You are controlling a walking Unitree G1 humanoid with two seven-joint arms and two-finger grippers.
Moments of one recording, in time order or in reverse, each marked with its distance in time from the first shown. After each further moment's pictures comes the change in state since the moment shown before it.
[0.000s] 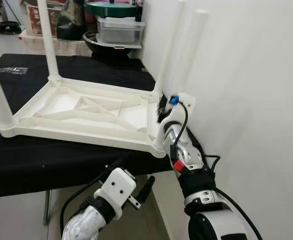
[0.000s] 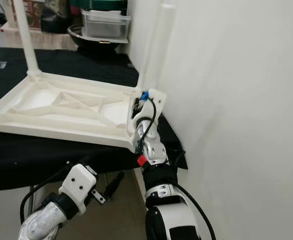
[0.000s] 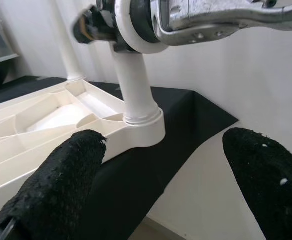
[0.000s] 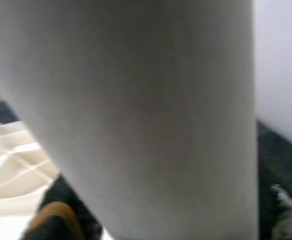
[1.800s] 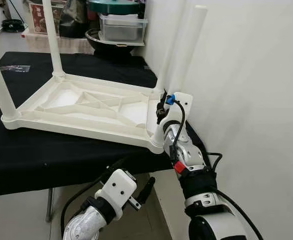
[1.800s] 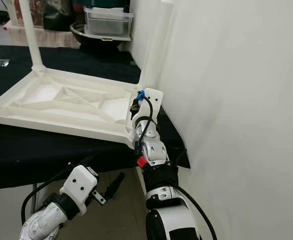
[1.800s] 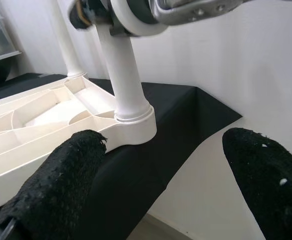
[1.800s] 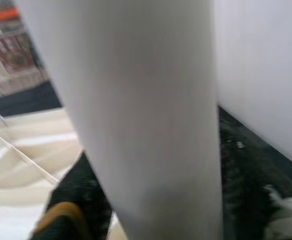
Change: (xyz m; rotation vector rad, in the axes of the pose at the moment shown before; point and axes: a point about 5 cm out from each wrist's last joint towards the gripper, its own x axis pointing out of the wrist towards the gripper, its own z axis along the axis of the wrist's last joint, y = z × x) left arm 0.002 -0.001 -0.003 0.005 0.000 -0.006; right arm -0.004 0.001 0.013 -0.070 -0.033 -0.042
